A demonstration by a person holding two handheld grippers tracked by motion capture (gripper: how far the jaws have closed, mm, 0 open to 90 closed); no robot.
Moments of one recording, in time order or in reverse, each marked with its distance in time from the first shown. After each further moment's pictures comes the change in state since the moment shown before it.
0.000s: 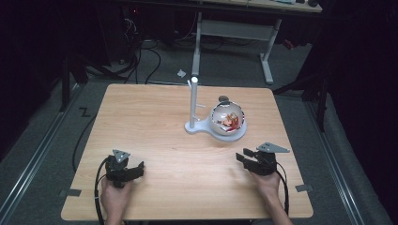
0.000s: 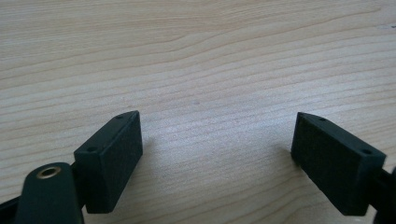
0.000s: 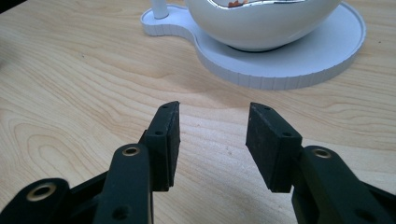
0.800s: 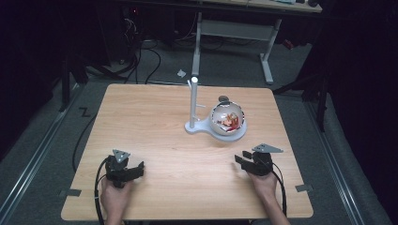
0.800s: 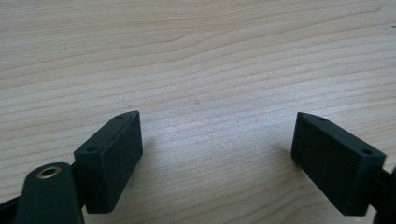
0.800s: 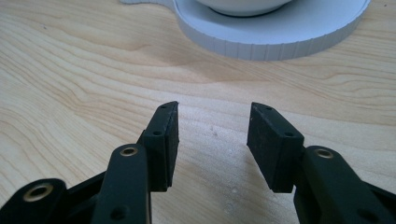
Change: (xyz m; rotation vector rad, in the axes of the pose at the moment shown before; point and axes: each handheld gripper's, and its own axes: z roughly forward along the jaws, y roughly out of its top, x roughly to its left) left arm 0.000 0.000 0.000 0.001 -0.001 0.000; right arm -0.005 -0.012 0.019 0.071 -0.053 -0.003
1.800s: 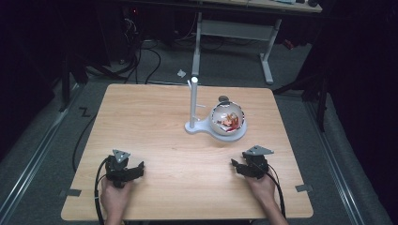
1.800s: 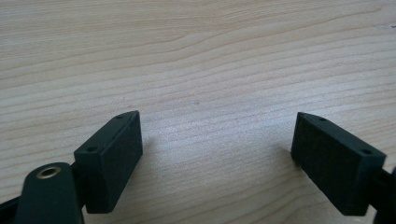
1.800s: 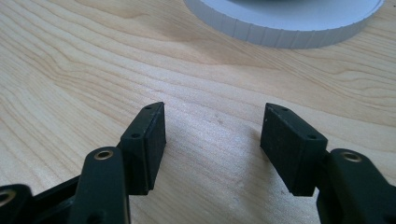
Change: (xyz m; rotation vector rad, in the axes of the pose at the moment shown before) left arm 0.000 0.000 0.000 -0.001 0.003 -0.003; right arm 0.013 -0.002 0.009 0.066 -0.076 -0.123
